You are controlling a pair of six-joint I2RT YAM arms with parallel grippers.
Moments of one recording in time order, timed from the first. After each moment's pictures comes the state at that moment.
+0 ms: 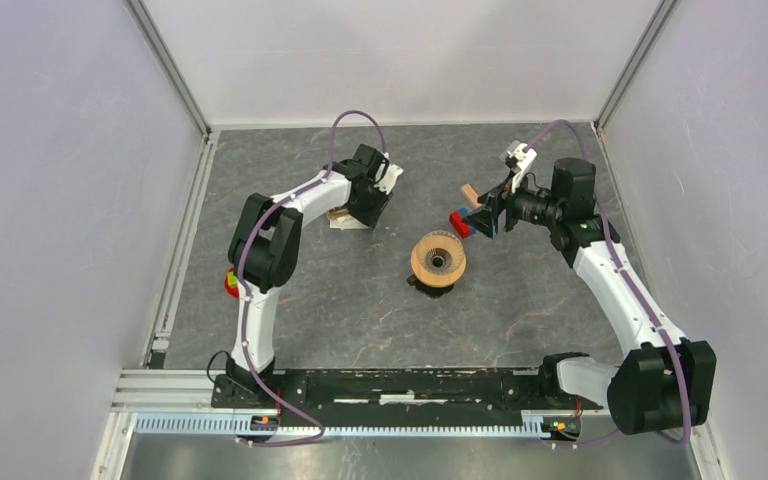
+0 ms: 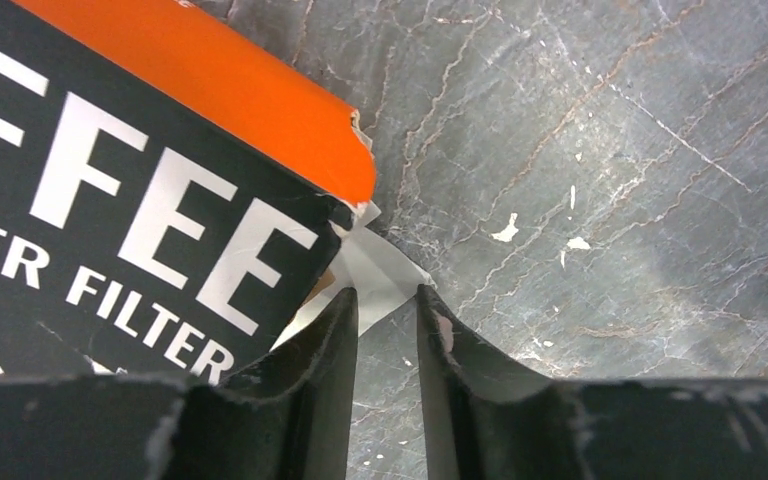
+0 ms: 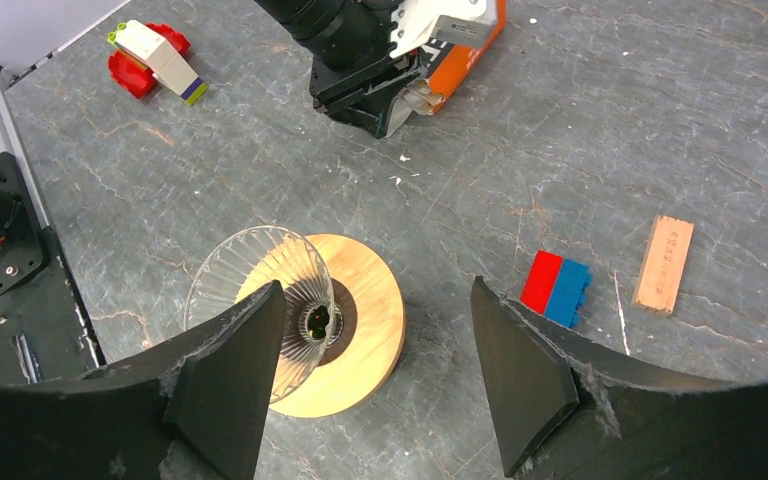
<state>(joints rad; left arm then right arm) -0.49 2.15 1.62 -0.61 0.08 0.17 0.11 1.18 0.92 -0.19 -0.84 -0.14</state>
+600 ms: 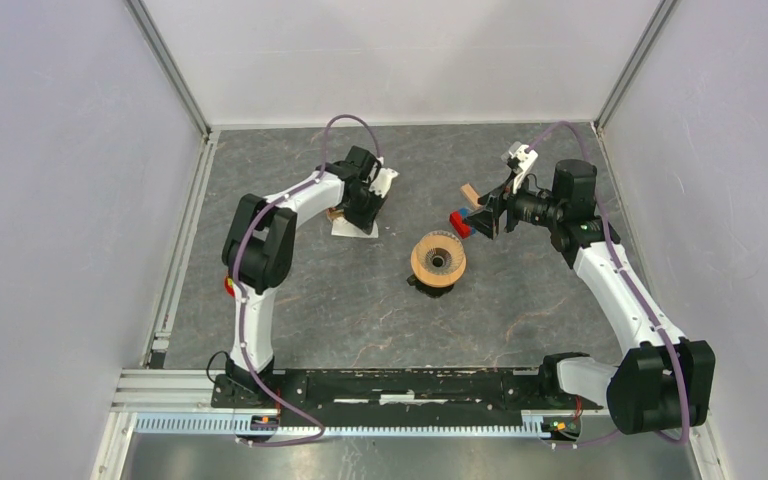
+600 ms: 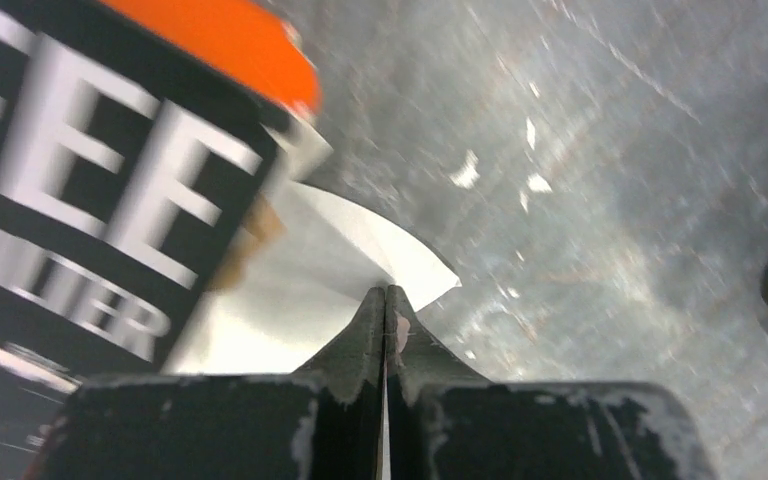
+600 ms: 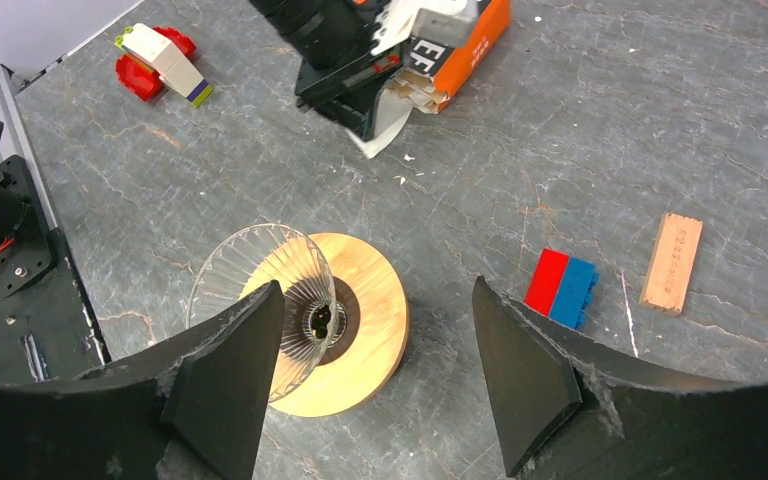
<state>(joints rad) -0.46 2.13 1.60 -0.64 0.18 0.16 0.10 1.18 0.90 -0.17 -0.86 -0.12</state>
